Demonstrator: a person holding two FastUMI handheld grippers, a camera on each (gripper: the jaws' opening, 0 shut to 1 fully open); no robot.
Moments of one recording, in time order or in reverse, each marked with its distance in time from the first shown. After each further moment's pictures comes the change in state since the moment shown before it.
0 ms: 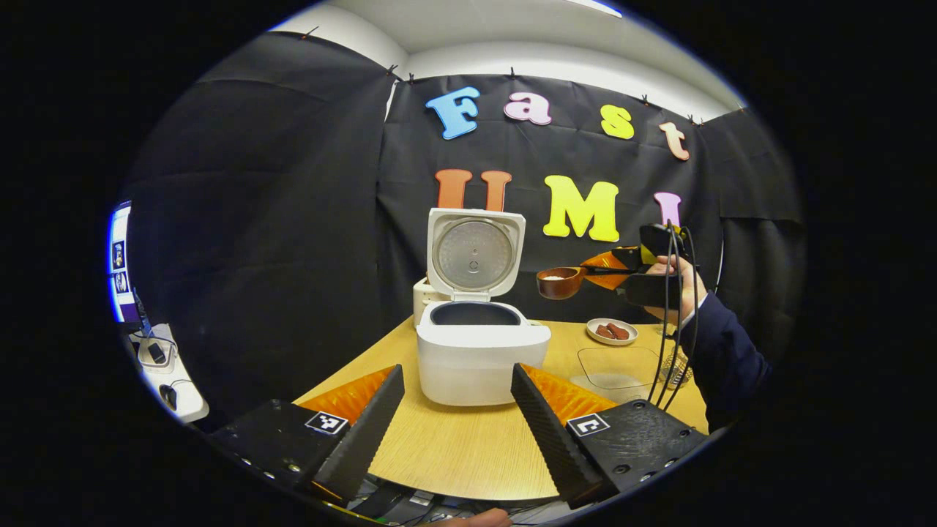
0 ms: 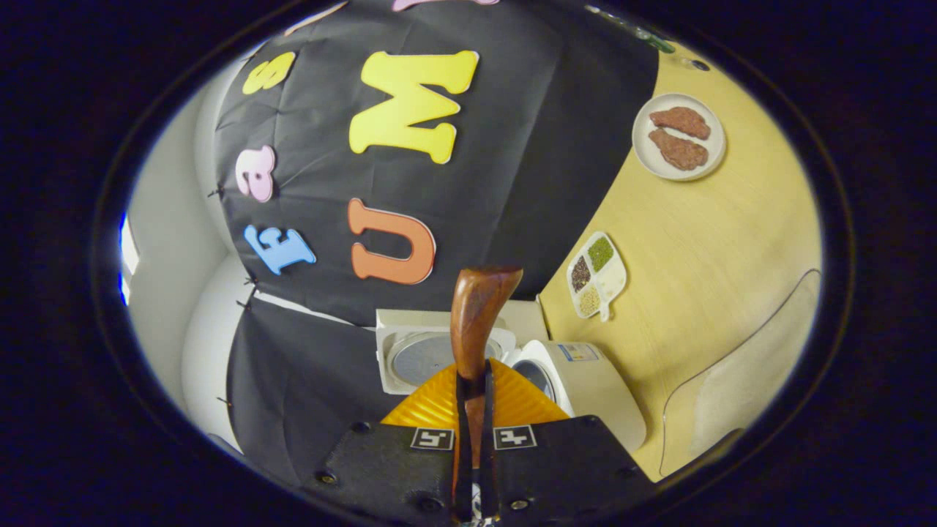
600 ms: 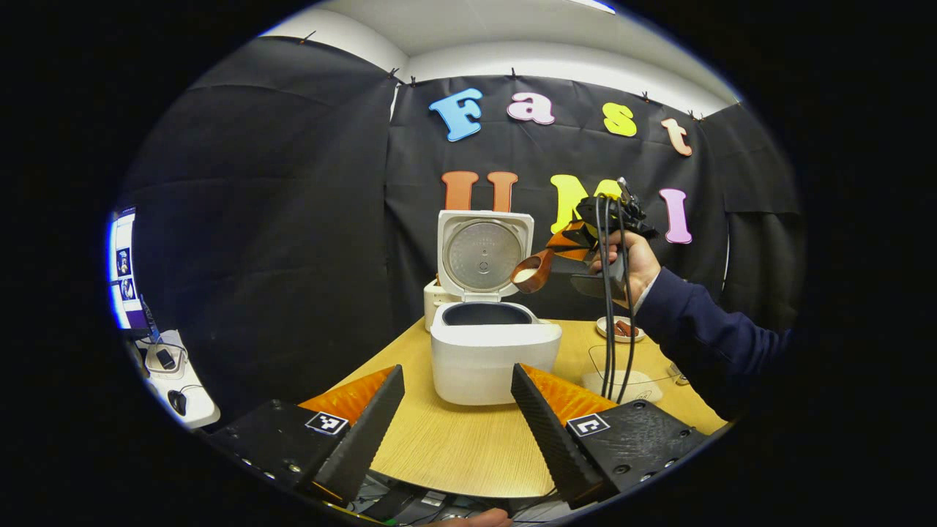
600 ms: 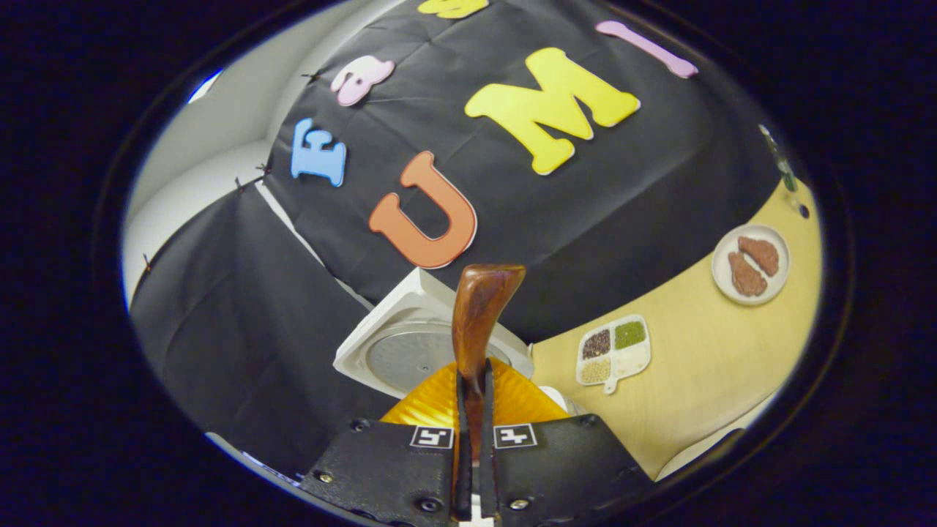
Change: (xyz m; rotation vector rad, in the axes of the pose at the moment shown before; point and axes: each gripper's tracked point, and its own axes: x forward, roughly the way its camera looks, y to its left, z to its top) left arm -0.004 0.010 -0.004 0.010 0.009 0.021; right arm 0.068 0.065 -0.030 -0.596 -0.123 -0.097
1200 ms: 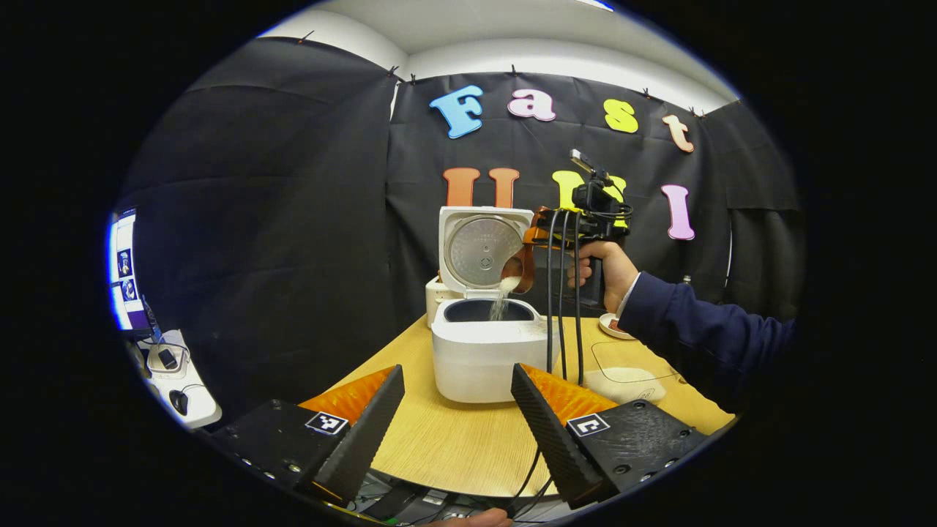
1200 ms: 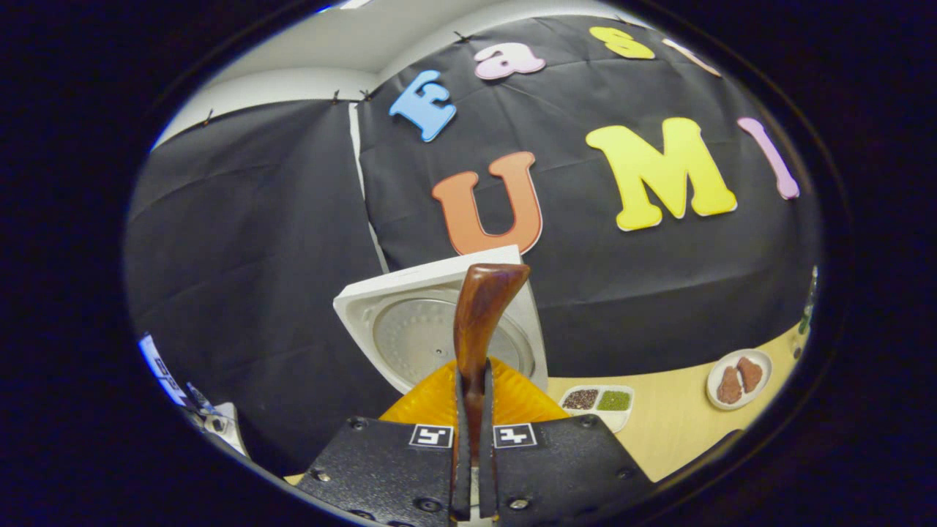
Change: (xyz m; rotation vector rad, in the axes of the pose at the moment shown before) left arm 0.000 -0.006 -0.005 0.011 0.015 0.012; right arm 0.024 0.036 -0.041 -0.499 -0.033 0.036
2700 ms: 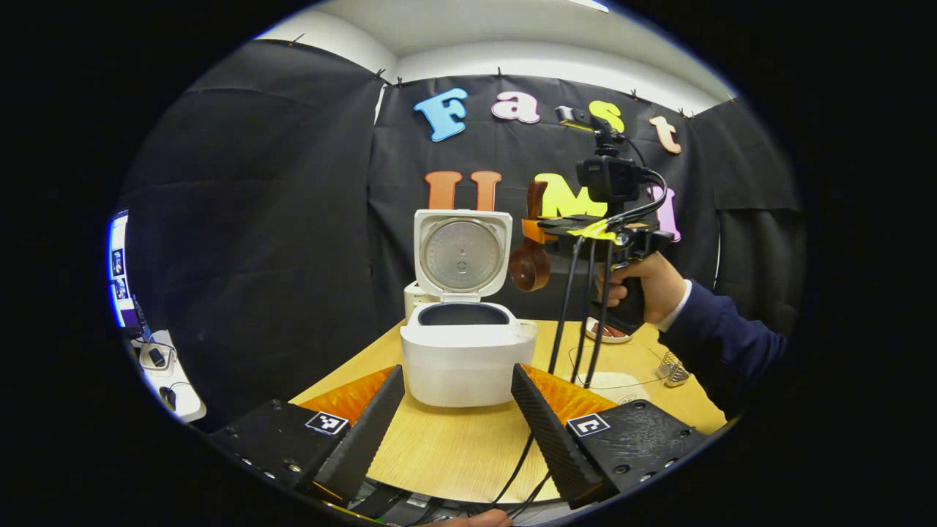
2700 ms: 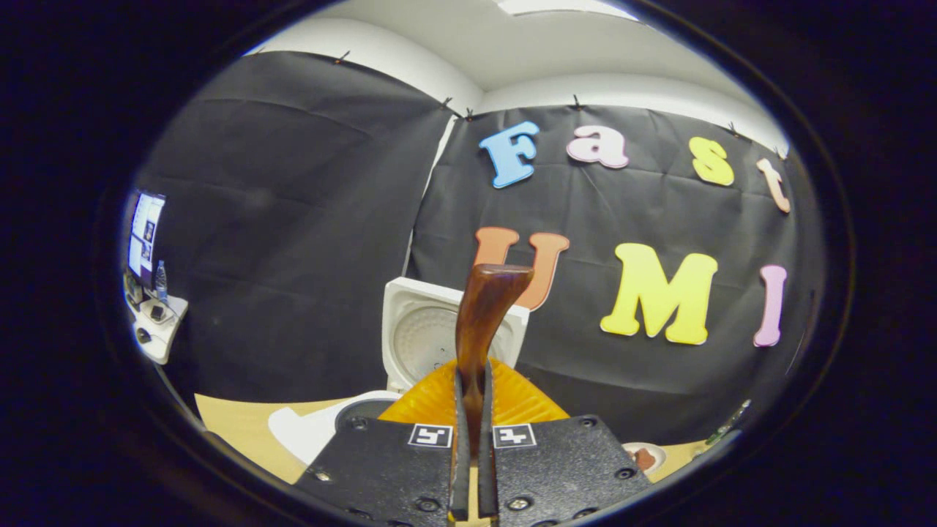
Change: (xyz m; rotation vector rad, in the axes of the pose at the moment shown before) left arm 0.009 -0.047 0.004 0.009 -0.035 -0.061; right arm -0.087 0.038 0.003 -0.430 -0.164 -0.050
